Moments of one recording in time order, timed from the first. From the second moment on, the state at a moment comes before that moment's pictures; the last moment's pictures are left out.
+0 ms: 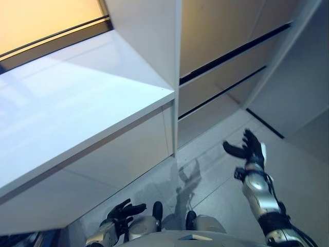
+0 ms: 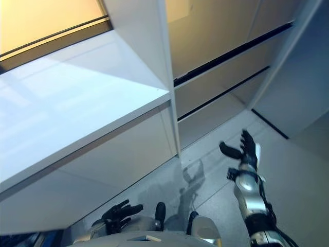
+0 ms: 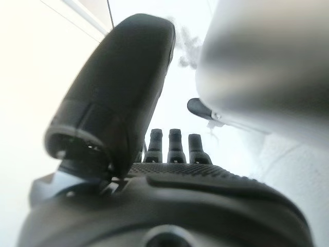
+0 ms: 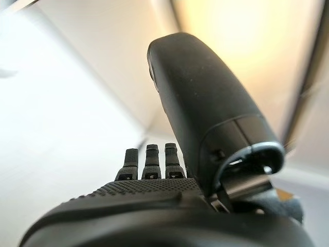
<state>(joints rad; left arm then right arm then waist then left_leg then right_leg) 0.09 0.21 -0.10 0.92 -0.51 0.12 0.04 0.04 -0.35 0.00 0.57 0.34 -0.06 -0.35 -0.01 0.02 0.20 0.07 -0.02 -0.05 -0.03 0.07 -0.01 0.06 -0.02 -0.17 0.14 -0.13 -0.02</state>
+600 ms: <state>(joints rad) 0.10 0.24 -0.09 1.19 -0.42 -0.03 -0.08 0.11 -0.23 0.10 1.27 0.21 0.12 0.03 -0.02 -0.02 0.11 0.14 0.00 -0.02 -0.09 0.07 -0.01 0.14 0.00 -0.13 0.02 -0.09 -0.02</state>
